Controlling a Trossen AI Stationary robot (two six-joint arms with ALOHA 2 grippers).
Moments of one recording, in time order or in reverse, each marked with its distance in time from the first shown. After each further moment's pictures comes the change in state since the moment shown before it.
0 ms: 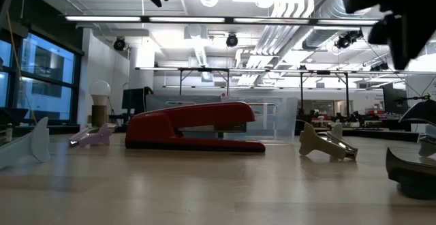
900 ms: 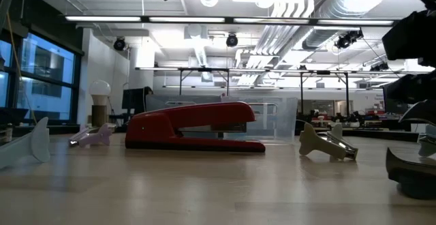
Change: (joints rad) left arm -0.132 0.000 0.000 0.002 -0.018 -0.074; right arm 0.136 -0.066 -0.454 0.567 -0.086 -0.165
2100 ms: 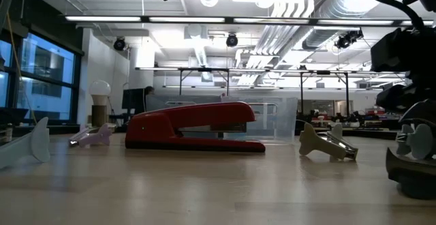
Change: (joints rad) left arm 0.000 0.000 0.000 0.000 -0.008 0.002; right arm 0.016 0.195 -0.006 0.166 0.166 0.054
